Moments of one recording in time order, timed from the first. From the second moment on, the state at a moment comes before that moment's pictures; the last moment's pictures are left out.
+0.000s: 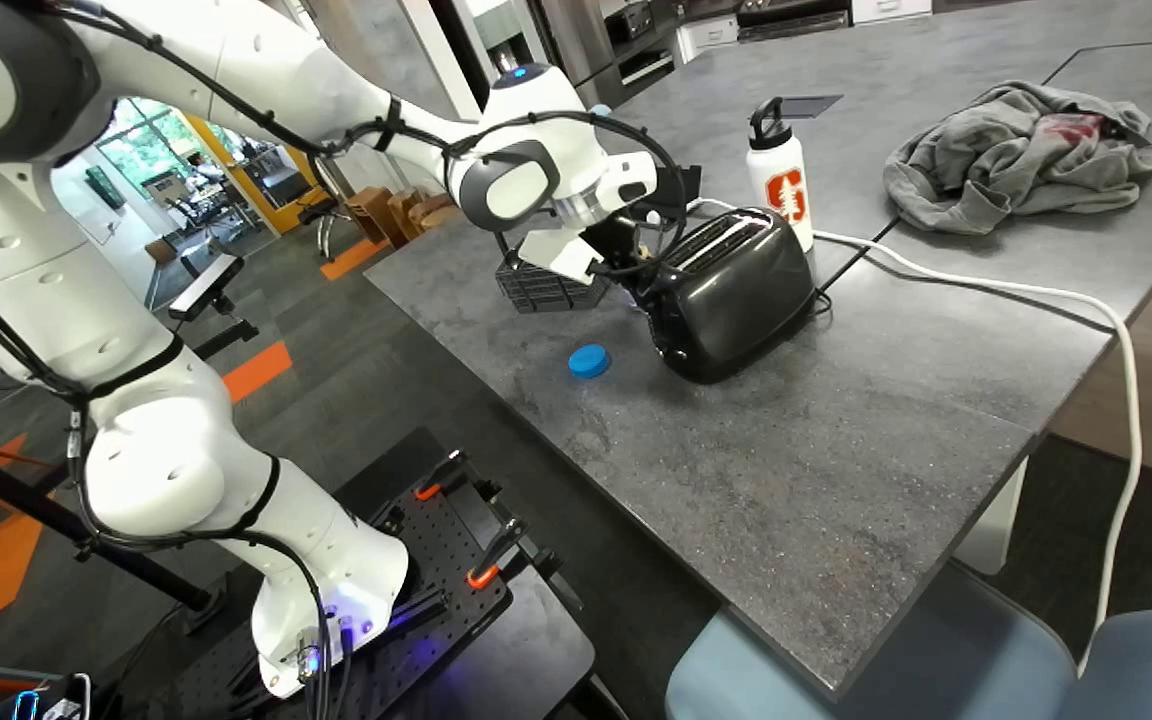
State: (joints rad) arm -0.05 0.15 -0.09 -2.33 0.14 2.63 -0.31
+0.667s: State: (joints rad) arm -0.07 0.19 -0.07 -2.30 0.14 2.63 -0.30
